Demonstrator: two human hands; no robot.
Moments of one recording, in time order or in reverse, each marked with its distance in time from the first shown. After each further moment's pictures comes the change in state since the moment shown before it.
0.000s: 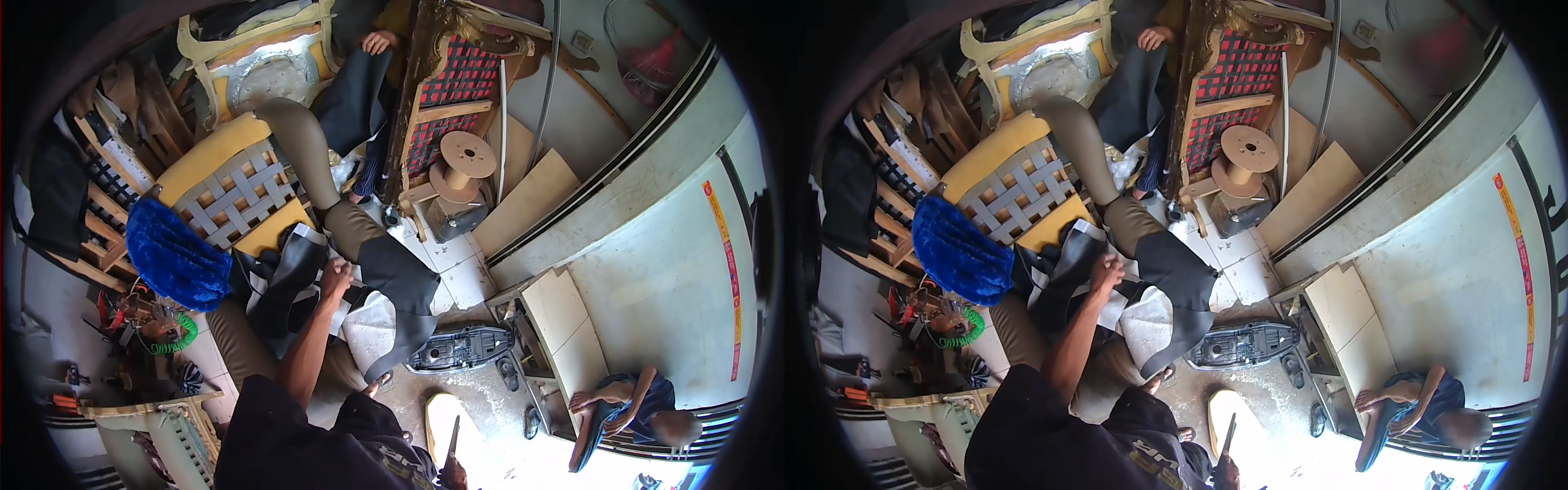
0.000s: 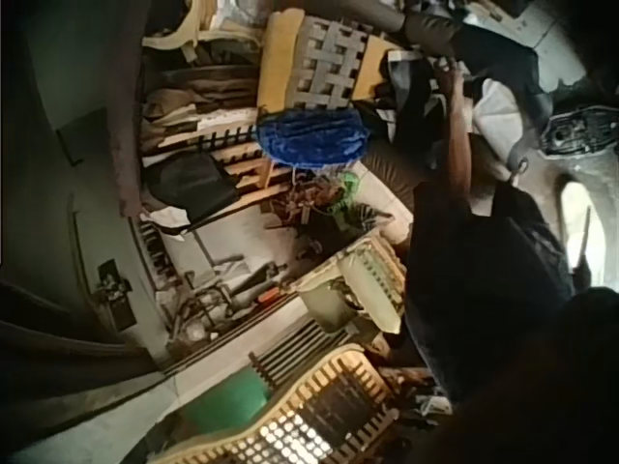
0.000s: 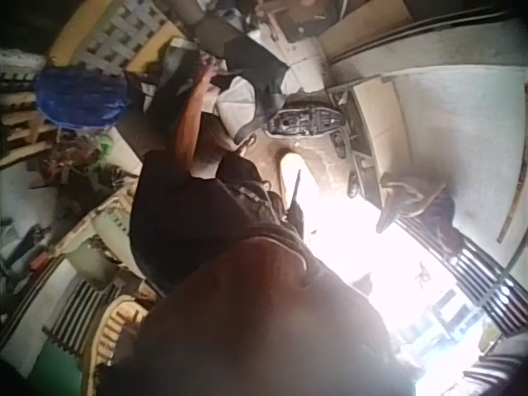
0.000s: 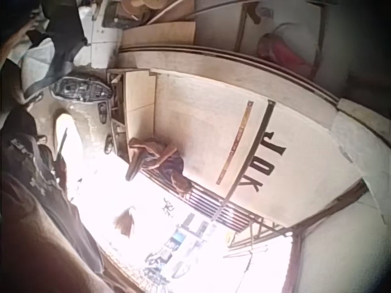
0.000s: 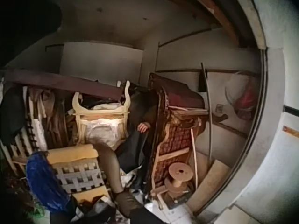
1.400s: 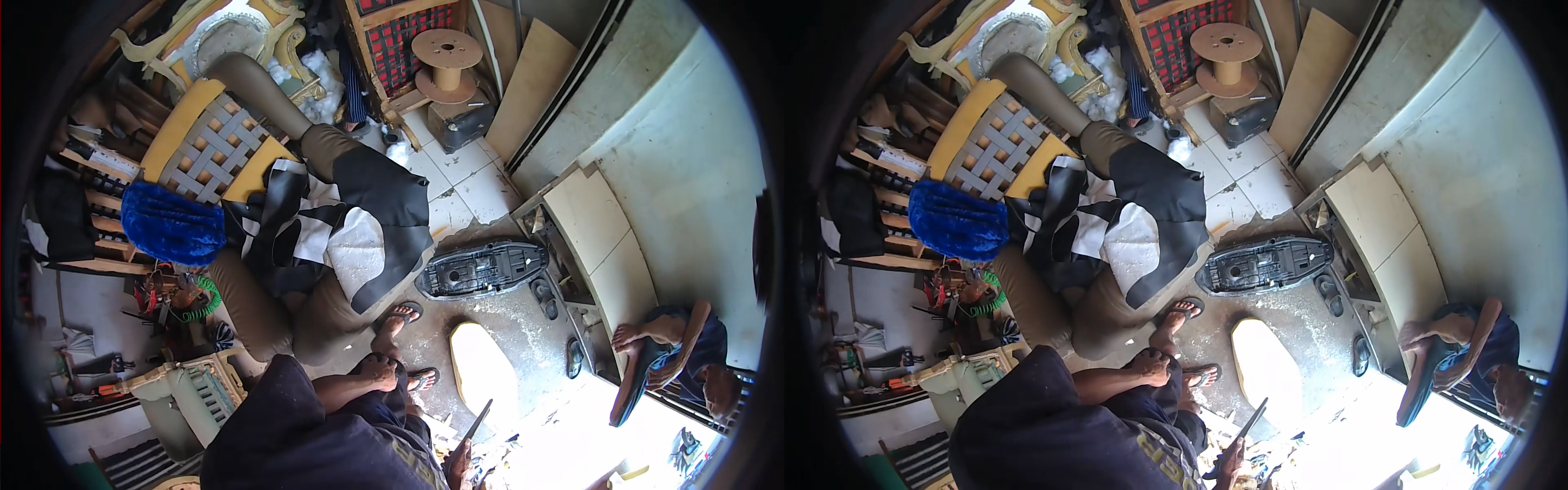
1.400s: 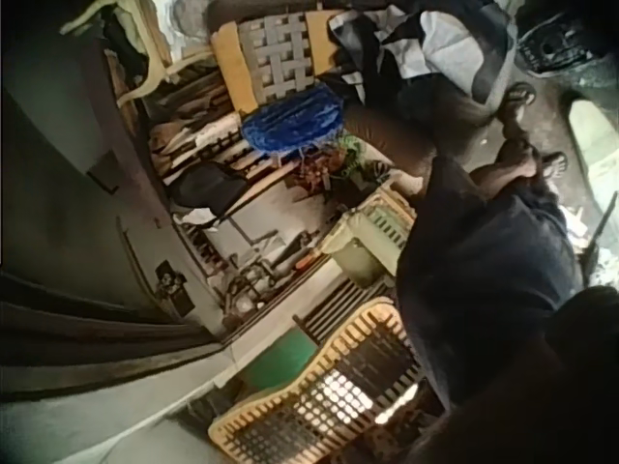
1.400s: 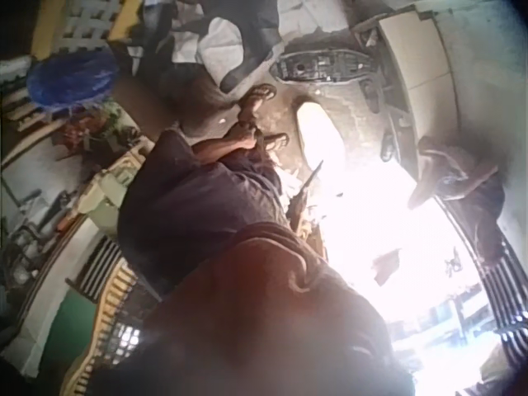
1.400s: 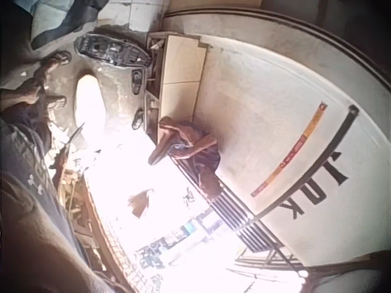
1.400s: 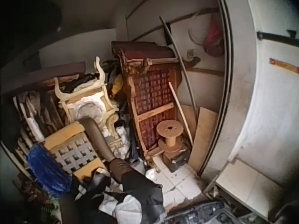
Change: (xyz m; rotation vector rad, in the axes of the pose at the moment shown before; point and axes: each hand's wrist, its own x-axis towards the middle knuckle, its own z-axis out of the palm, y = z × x) left_hand -0.368 -0.274 0.022 1.735 -1.099 -0.072; right_hand 0.015 0.219 -0.005 0.462 0.142 0.159
